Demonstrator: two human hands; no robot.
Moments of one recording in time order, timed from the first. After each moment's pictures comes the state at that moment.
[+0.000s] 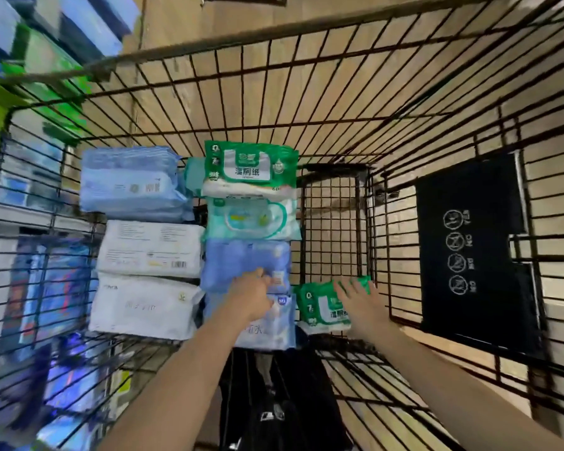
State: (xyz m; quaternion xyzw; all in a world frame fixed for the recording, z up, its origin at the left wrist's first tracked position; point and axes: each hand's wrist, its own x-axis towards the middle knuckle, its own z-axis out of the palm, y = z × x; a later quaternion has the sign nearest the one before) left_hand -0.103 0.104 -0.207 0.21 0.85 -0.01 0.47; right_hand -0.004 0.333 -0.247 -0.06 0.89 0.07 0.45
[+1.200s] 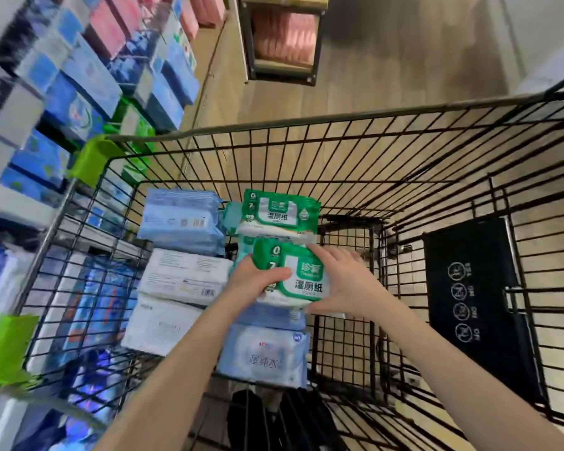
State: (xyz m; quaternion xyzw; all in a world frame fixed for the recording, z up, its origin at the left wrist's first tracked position) left_hand -0.152 0.085 -0.104 -0.16 0.74 0.57 0.33; right_hand -0.124 0.285 -0.092 -0.13 0.95 -0.20 0.22
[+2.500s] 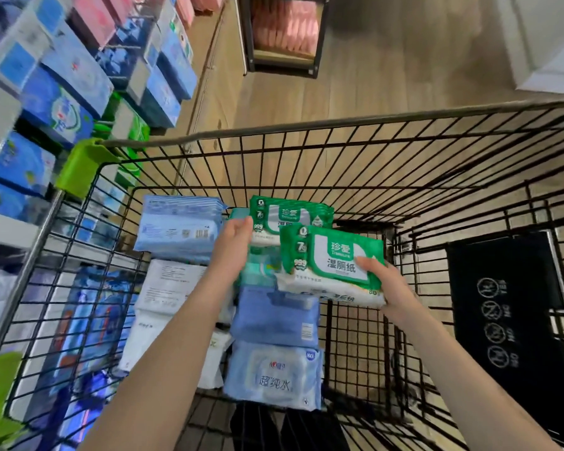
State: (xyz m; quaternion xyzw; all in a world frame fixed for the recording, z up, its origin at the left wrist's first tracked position) left_hand -0.236 0.054 -0.131 -0.20 0.80 0.52 0.22; right_hand -0.144 0.306 -0.146 0.38 0.52 -0.73 0.21
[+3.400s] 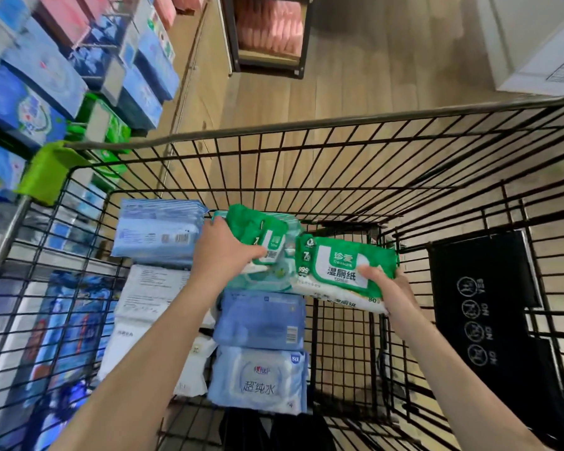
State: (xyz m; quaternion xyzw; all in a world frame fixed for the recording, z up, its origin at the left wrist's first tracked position) left_hand -0.241 0.072 -0.121 -0.10 0.94 0.27 0.18; right_hand -0.125 0.332 -0.148 0.43 0.63 -0.64 0.14
